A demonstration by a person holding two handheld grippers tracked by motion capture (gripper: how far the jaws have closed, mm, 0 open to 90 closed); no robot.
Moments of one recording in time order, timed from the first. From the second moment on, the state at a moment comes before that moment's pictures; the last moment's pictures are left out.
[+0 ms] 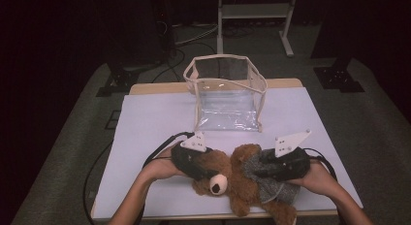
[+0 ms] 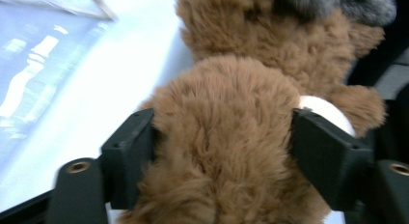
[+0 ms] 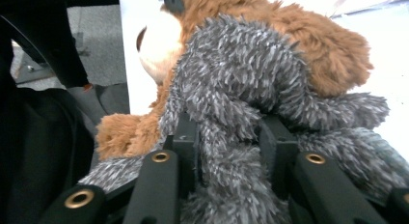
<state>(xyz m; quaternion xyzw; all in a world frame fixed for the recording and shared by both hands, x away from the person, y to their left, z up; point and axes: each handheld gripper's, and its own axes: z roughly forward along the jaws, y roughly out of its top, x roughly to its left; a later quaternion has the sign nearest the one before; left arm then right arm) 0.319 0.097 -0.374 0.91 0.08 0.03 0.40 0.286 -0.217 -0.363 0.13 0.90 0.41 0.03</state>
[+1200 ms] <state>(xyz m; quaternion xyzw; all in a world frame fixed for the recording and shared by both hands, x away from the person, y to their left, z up) 0.336 0.088 -0.397 0.90 0.13 -0.07 0.42 0.293 -0.231 -0.369 0.15 0.90 0.42 -0.01</state>
